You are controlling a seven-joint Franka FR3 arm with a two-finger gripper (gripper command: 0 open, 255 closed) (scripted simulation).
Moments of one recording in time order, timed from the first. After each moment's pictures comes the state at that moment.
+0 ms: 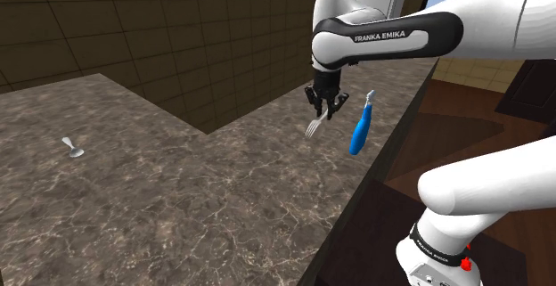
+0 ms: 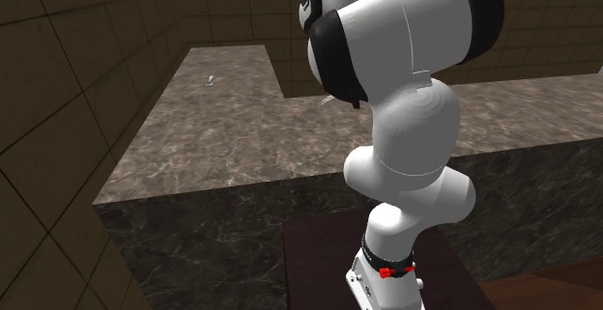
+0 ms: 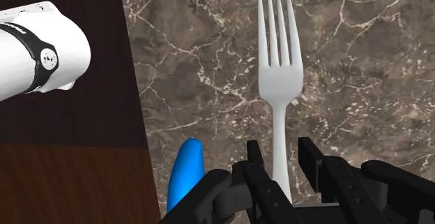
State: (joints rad) arm -0.65 -0.59 0.58 -2.31 0.17 1.83 1.27
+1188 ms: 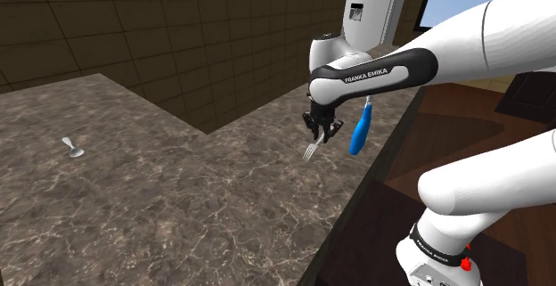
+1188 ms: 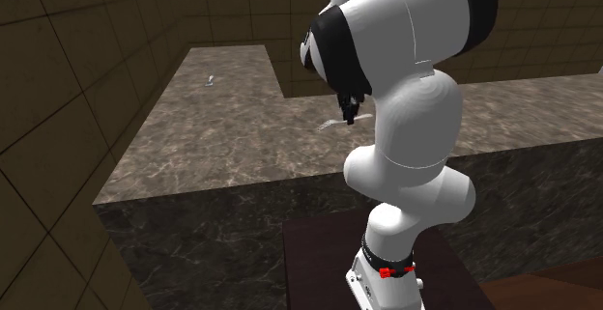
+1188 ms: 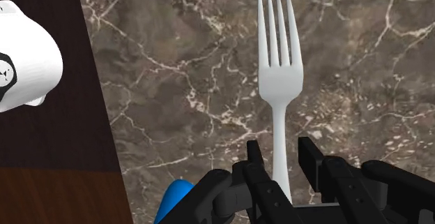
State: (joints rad) arm -0.65 -0.53 0.65 -2.51 0.19 2.07 1.30
